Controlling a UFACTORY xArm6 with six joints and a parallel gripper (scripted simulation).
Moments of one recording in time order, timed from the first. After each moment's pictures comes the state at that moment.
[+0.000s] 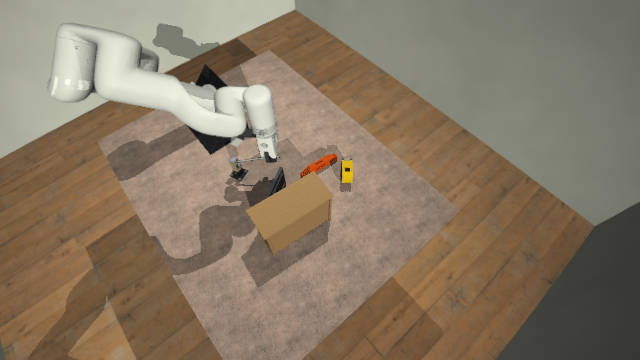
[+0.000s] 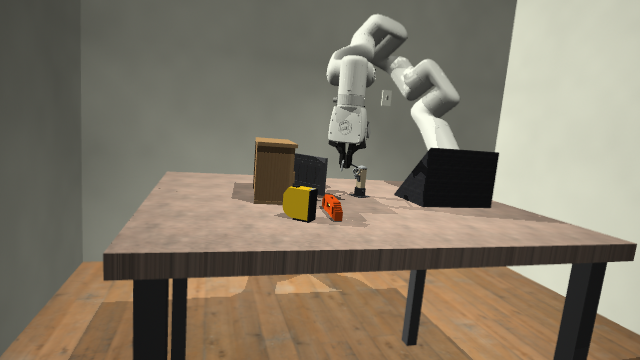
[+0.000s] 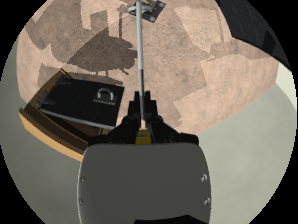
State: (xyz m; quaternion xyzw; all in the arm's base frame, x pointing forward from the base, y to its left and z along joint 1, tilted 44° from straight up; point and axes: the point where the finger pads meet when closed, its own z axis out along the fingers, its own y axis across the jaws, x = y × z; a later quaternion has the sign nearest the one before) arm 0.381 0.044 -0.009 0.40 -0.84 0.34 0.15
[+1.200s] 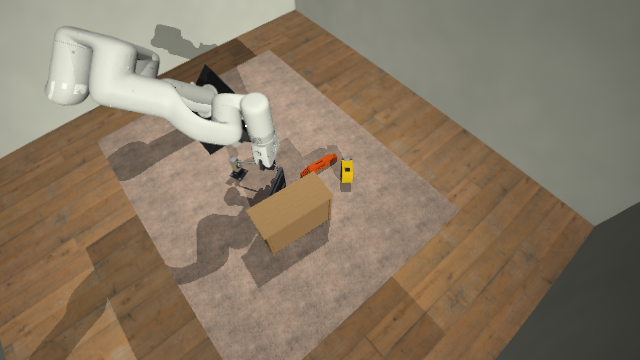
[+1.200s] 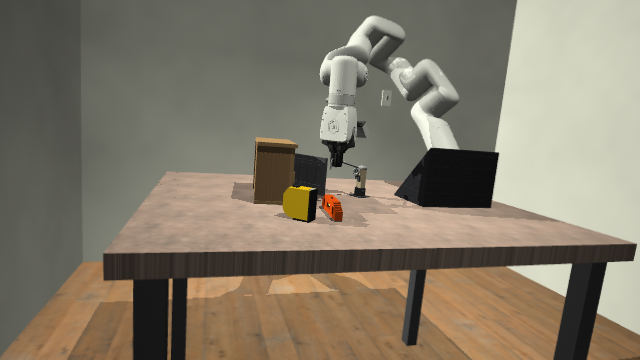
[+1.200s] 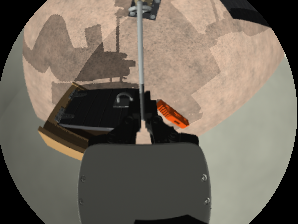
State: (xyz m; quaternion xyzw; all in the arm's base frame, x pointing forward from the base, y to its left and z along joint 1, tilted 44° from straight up) arm 0.401 0.029 0.006 0.29 -0.88 0.36 0.11
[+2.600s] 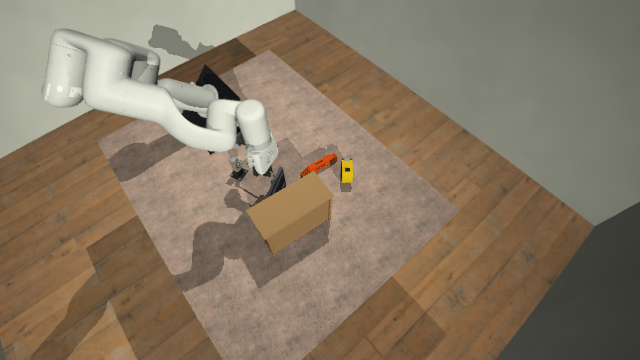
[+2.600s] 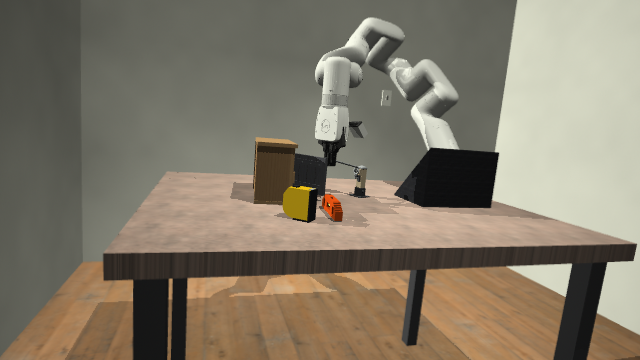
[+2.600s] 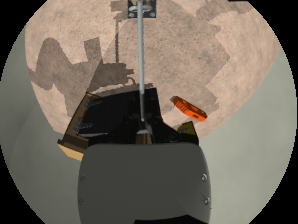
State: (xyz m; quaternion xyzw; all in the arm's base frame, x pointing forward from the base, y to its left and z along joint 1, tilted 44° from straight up) arm 0.414 0.013 0.020 0.20 -0.91 0.37 0.07
